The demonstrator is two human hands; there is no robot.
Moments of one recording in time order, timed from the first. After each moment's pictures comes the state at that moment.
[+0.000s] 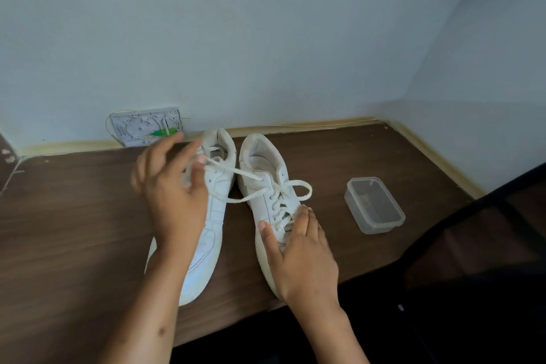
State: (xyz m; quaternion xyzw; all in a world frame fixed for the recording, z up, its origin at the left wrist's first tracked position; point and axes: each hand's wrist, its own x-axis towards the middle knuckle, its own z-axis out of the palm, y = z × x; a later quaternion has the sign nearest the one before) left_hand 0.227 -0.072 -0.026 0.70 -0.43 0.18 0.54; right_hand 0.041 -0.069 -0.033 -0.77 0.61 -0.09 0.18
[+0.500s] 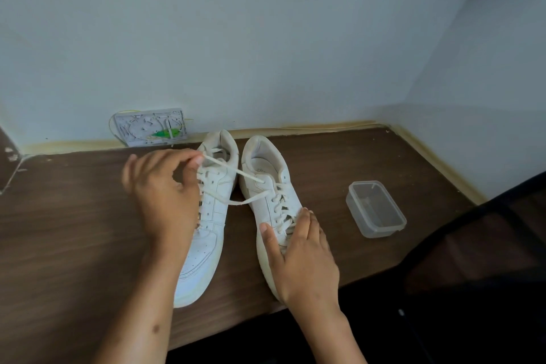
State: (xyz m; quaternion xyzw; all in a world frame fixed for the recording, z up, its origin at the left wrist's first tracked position) left_hand 0.236 -0.066 -0.023 0.72 -0.42 0.18 0.52; right_hand 0.042 -0.069 -0.033 -0.77 0.61 -0.09 0.17
